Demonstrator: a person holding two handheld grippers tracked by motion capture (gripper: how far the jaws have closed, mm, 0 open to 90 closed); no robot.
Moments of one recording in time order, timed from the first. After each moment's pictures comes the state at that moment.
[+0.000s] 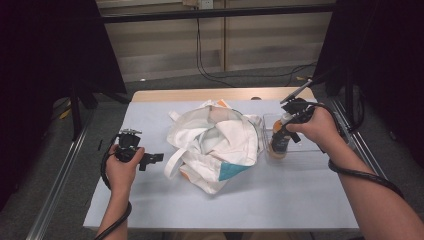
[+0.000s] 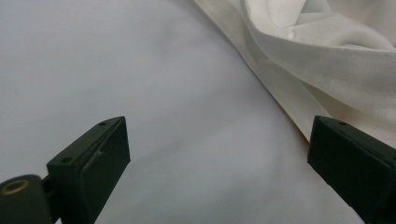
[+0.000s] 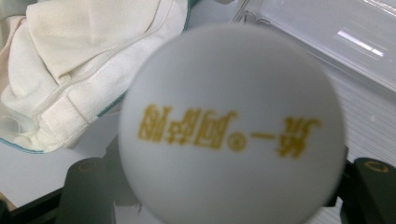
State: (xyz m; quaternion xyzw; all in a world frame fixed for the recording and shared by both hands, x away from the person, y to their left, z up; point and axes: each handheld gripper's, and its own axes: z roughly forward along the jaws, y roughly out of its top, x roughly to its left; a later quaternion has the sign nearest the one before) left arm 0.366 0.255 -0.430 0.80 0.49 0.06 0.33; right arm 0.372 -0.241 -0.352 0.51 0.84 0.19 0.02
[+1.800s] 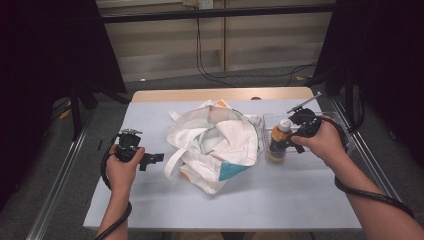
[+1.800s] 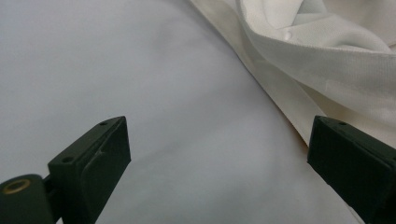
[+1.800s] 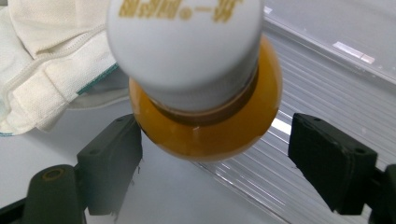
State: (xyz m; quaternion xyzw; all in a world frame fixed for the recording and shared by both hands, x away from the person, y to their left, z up) left arm 0.366 0.253 -0.428 0.81 0.49 0.06 0.33; right arm 0.344 -0.253 -0.368 0.52 0.82 0.22 0.06
